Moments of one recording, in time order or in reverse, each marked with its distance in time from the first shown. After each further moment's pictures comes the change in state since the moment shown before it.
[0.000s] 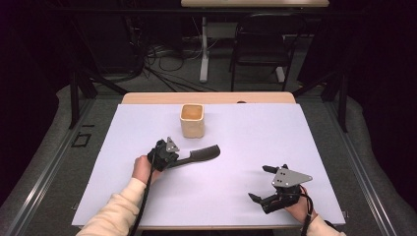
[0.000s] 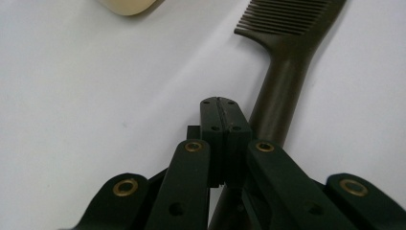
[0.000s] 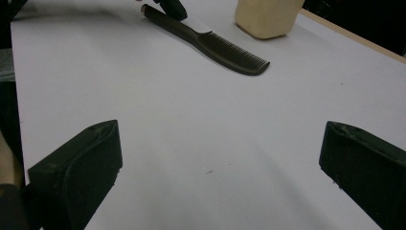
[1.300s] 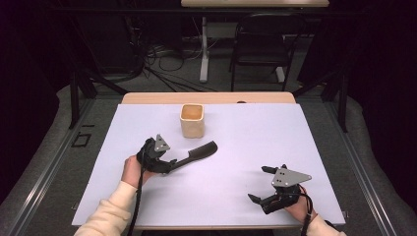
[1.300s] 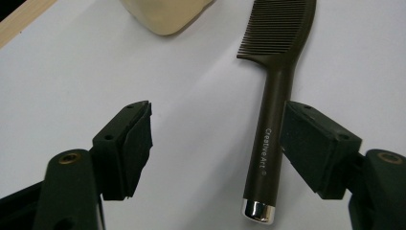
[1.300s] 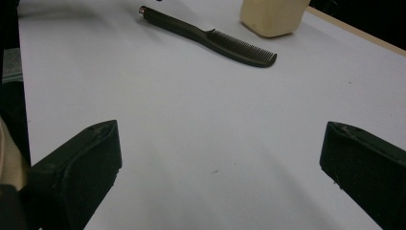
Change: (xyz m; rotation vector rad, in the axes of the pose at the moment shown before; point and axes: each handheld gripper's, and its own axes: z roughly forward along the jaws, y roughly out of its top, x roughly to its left) left arm 0.004 -0.001 -0.043 -0.060 0.040 -0.024; right arm 0.000 -0.001 0.002 0.001 0.022 0.010
